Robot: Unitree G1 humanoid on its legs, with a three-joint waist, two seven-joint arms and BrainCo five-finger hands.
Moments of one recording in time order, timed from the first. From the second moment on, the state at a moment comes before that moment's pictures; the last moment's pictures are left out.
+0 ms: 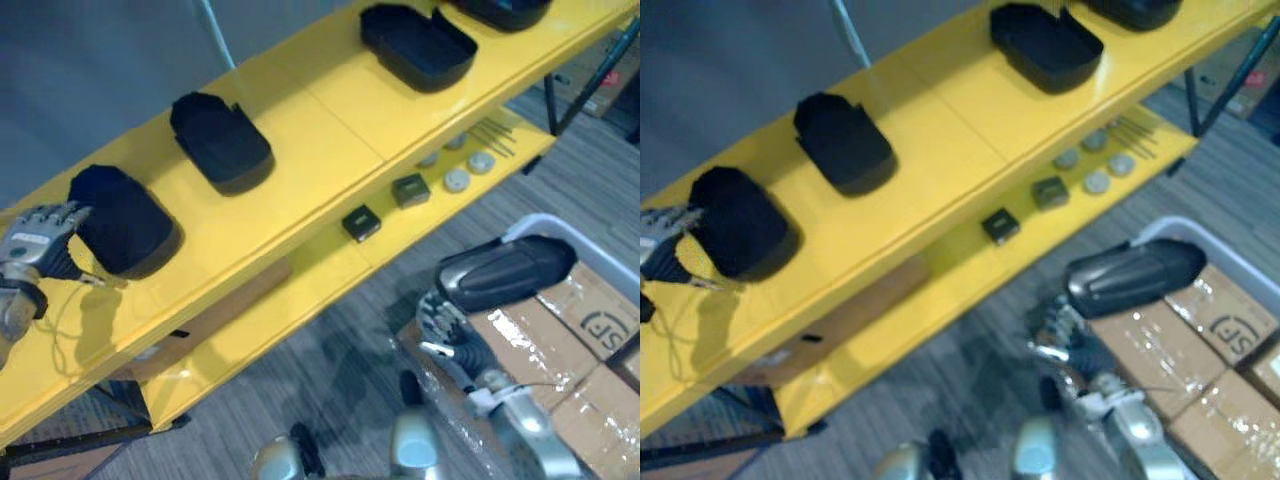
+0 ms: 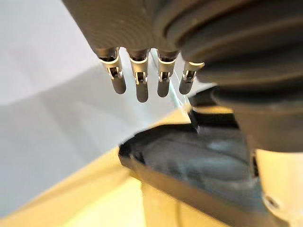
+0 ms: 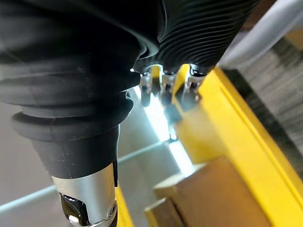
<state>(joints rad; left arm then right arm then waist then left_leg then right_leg) -0.32 1.14 -0.09 0.68 0.70 -0.33 0.30 0.22 -0.49 0.21 0.12 0.58 -0.24 0.17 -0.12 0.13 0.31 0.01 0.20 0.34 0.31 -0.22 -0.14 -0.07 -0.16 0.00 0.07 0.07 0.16</state>
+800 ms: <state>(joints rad) 0.10 0.45 0.13 -0.22 -0.39 -0.13 0.25 0.35 -0.22 0.24 0.11 0.45 -0.28 0.09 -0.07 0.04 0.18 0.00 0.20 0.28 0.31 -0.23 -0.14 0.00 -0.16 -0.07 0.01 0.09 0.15</state>
